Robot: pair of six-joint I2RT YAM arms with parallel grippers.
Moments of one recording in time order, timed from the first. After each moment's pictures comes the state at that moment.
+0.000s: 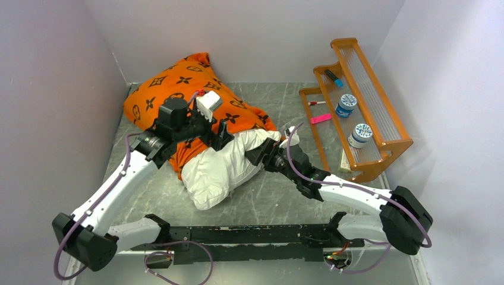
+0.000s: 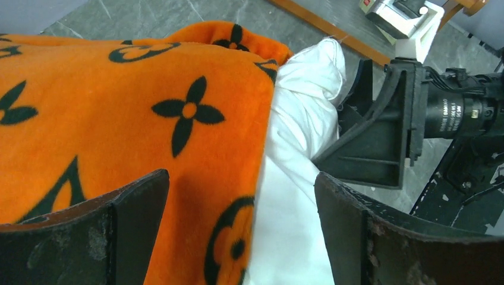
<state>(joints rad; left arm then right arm) -0.50 1.10 1.13 -0.40 0.37 0.04 0.83 1.17 0.53 0.34 0.14 0.99</state>
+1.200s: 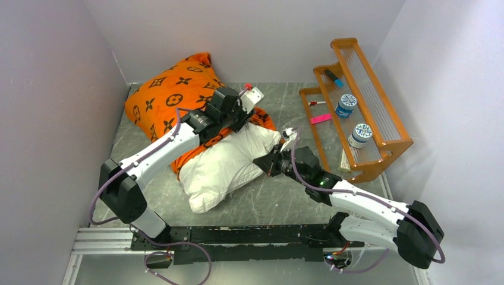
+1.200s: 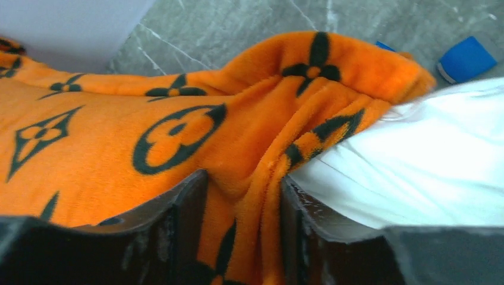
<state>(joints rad) -0.69 1.55 1.44 -0.44 -0.08 0.28 0.82 1.03 0.51 0.29 -0.03 0.66</state>
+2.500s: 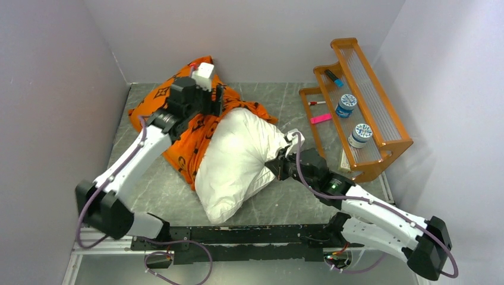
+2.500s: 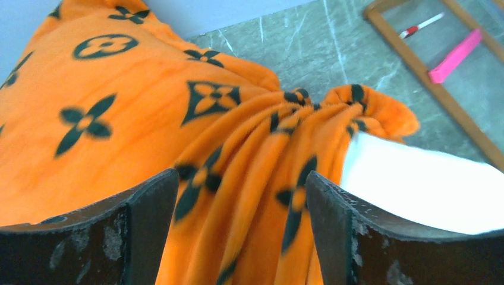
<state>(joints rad) -0.45 1.43 1.36 -0.29 -0.05 -0.05 0.83 0.84 0.56 -0.05 0.06 0.40</state>
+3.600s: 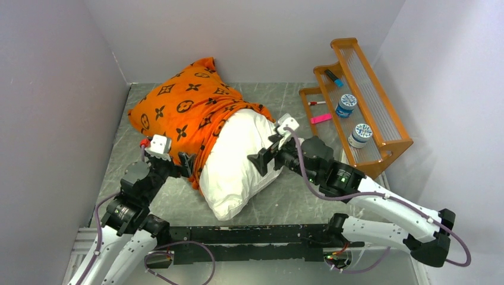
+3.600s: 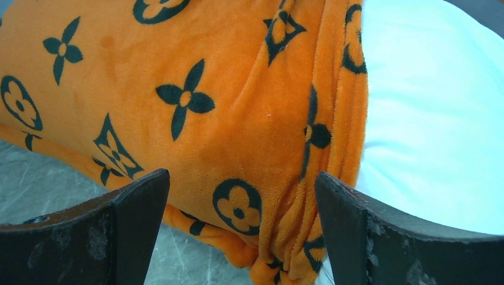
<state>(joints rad) -0.44 0.38 0.59 -0.36 -0.10 -0.11 0.97 0.90 0.91 -0.18 0.16 0.12</state>
